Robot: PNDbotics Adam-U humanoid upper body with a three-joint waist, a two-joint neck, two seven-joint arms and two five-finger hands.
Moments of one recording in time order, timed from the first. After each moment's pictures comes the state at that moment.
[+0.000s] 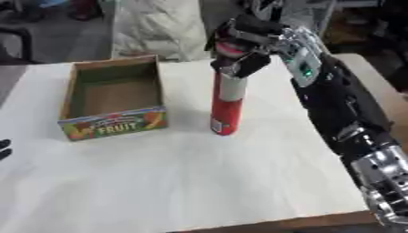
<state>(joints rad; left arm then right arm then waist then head) -0.03 0.17 0.13 -1.72 0.22 -0.10 -0.17 -1.03 -0.39 0.19 -0.94 0.69 -0.78 0.40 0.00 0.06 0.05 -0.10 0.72</state>
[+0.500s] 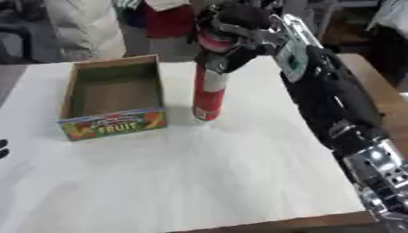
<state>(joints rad) -0.04 0.17 0.13 -1.72 0.22 -0.09 -0.17 -1.09 -0.40 0.18 -0.97 0.76 -0.88 0.30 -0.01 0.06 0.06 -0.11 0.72</state>
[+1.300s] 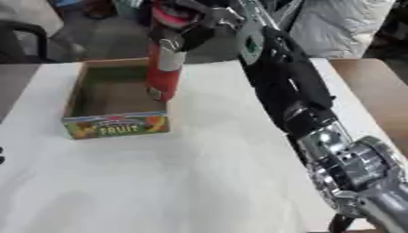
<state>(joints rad) -0.11 0.15 0.08 -1.72 0.25 -0.08 -0.23 -1.20 -0.26 0.08 -0.92 0.87 -0.86 0.21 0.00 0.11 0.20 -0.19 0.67</state>
